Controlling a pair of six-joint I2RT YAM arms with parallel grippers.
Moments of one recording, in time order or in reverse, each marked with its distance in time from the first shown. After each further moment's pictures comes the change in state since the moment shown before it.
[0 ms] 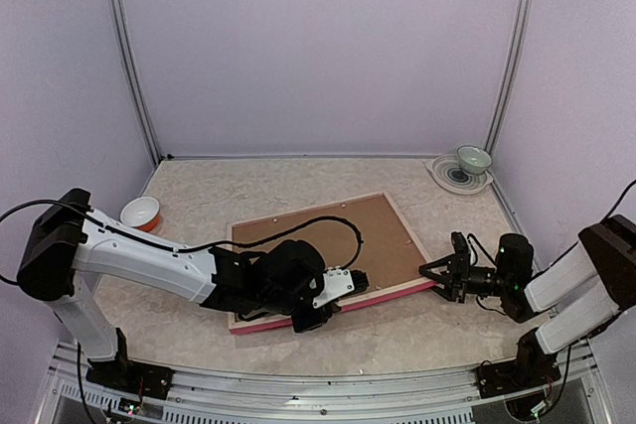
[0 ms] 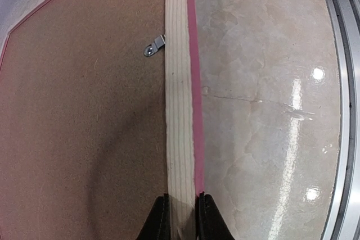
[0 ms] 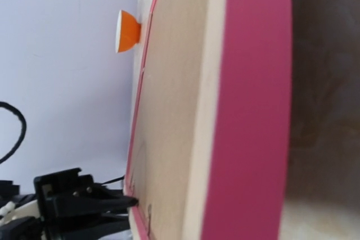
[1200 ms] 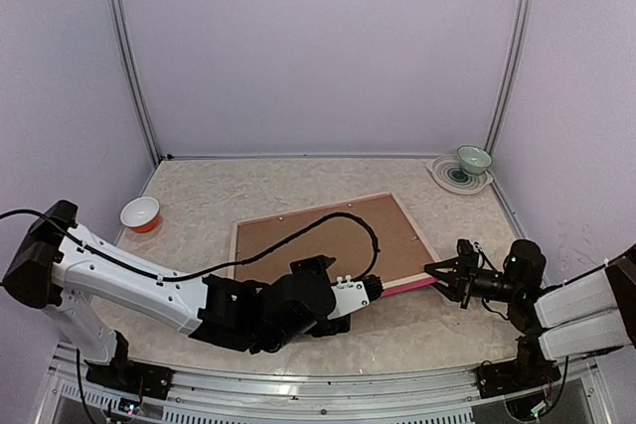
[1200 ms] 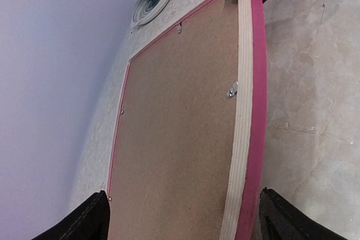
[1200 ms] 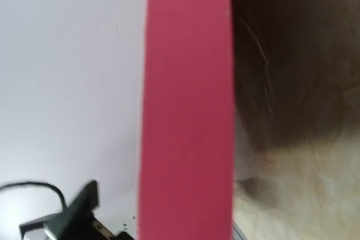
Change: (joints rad) left arm -0.206 -0.062 0.014 0.119 -0.590 0.158; right arm 0.042 -0.114 -0.090 0.142 0.053 0.426
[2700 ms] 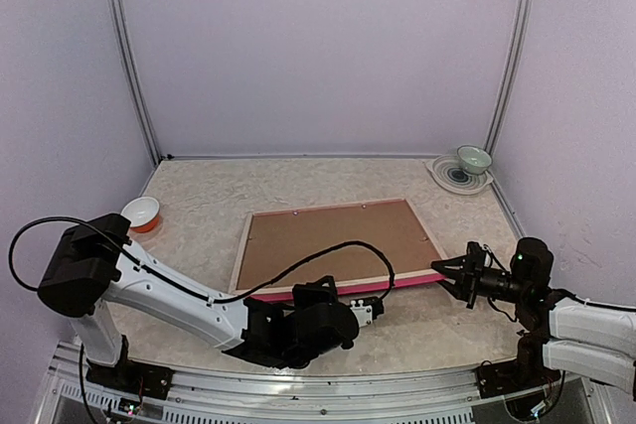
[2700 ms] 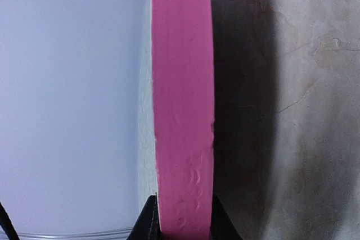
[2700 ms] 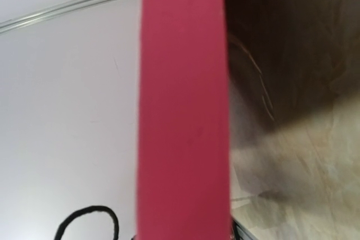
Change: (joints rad) left arm -0.027 0.228 0.032 0.039 -0.327 0.274; right arm 0.008 -0.456 0.033 -0.554 0.116 0.062
